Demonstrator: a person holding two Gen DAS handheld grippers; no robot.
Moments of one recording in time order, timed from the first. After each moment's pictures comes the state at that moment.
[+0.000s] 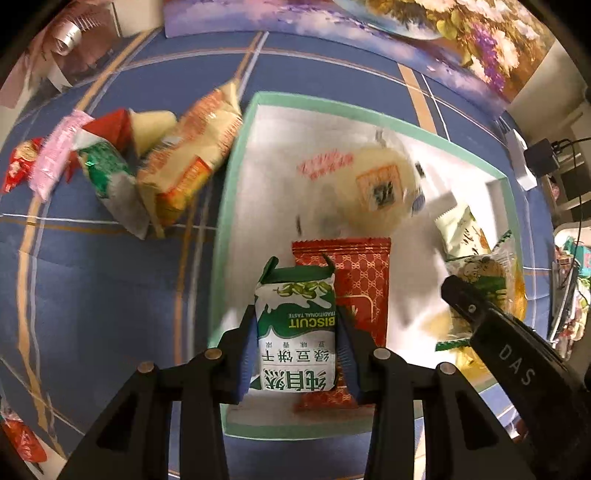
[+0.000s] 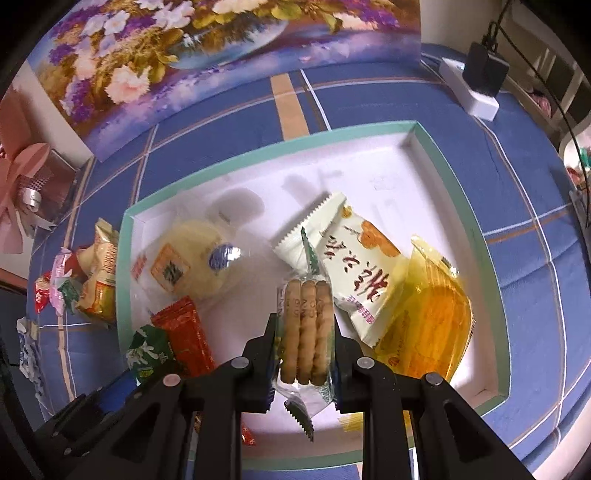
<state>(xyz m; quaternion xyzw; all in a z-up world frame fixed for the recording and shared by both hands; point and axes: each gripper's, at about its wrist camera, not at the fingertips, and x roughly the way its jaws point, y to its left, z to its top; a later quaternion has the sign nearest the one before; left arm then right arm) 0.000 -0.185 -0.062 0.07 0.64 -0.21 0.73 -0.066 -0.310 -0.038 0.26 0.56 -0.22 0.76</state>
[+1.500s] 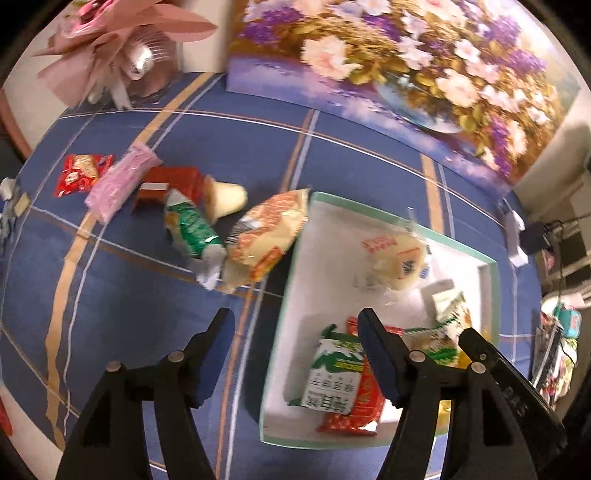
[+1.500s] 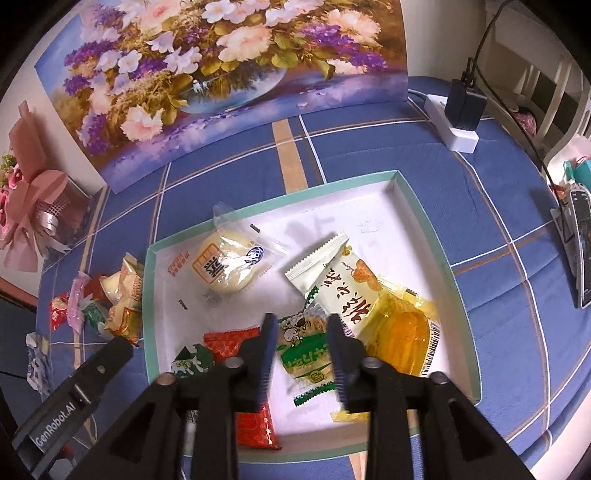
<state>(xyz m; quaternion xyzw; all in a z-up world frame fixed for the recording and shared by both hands) 0.025 -0.138 0.007 0.01 0.57 -0.16 0.81 -0.075 -0.318 0.006 0.26 0.51 -0.24 0.79</state>
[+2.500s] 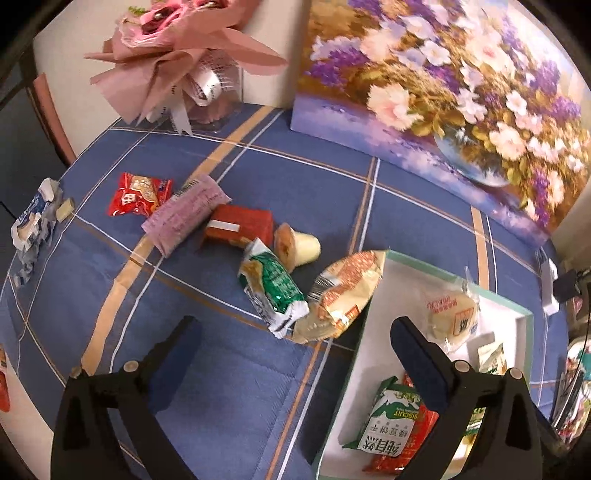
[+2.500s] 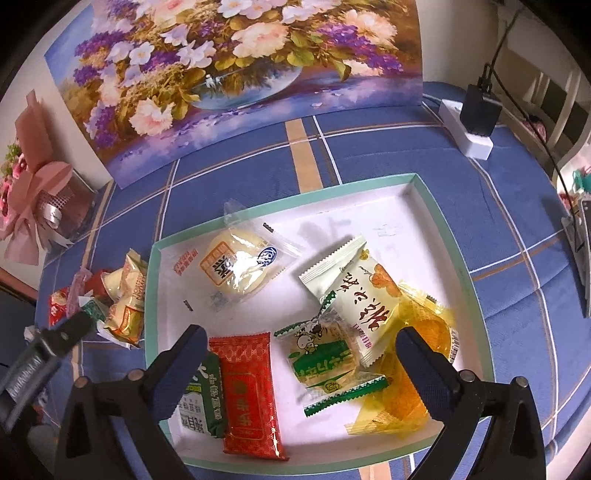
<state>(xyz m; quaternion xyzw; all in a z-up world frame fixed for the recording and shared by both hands) 0.051 -0.100 0.018 0.00 0.52 -0.08 0.85 -0.065 -0.309 -0.001 0.24 0.50 -0.23 0.80</state>
